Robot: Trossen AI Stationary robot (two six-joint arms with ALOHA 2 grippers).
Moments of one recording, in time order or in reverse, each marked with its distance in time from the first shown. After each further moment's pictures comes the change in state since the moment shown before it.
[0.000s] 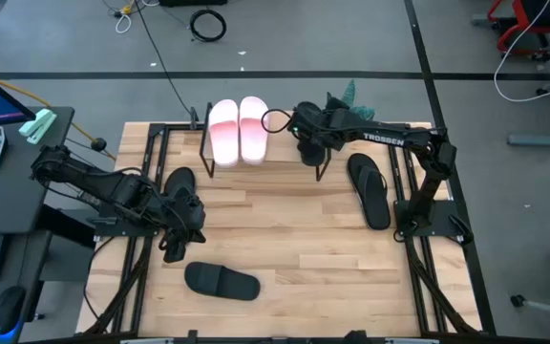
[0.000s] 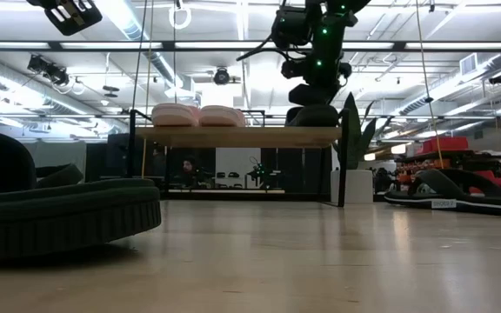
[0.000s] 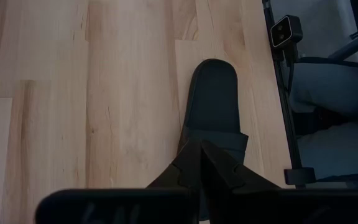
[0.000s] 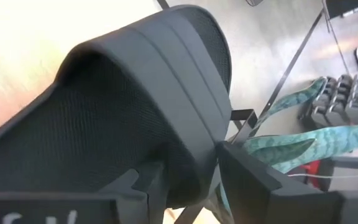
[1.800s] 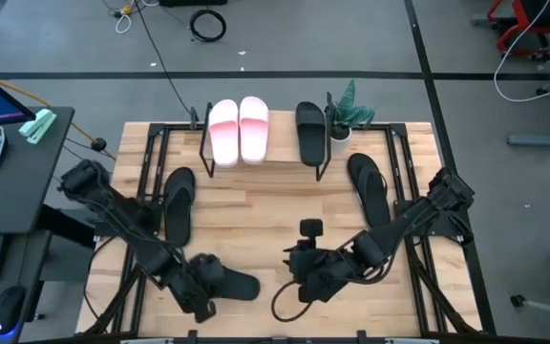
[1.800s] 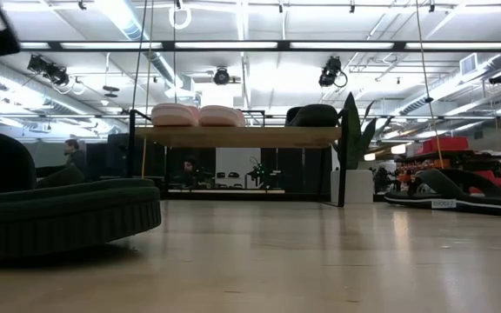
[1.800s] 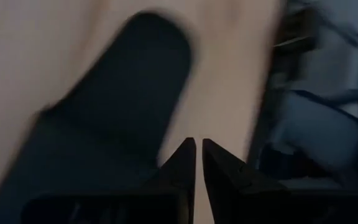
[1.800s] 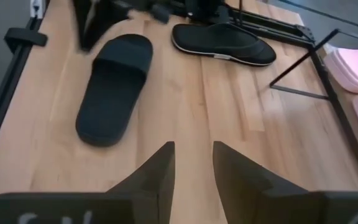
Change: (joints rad) left arm -0.397 0.506 0.001 0.433 -0.229 -0.687; right arm 0.959 -0.016 0.054 0.257 -0.087 0.162
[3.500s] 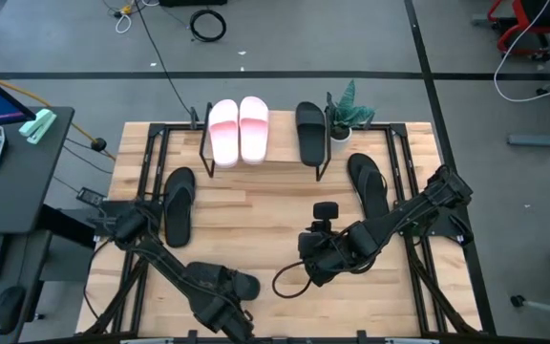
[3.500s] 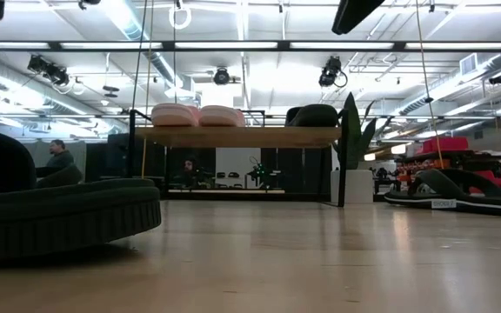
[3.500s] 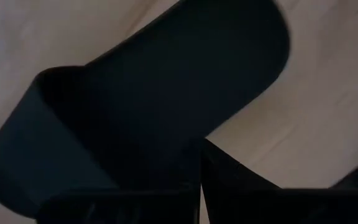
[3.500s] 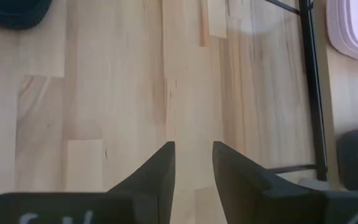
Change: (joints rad) left arm 0.057 0.597 0.733 -0.756 0.038 -0.387; right arm -0.063 0.000 -0.001 -0.443 0.000 0.101
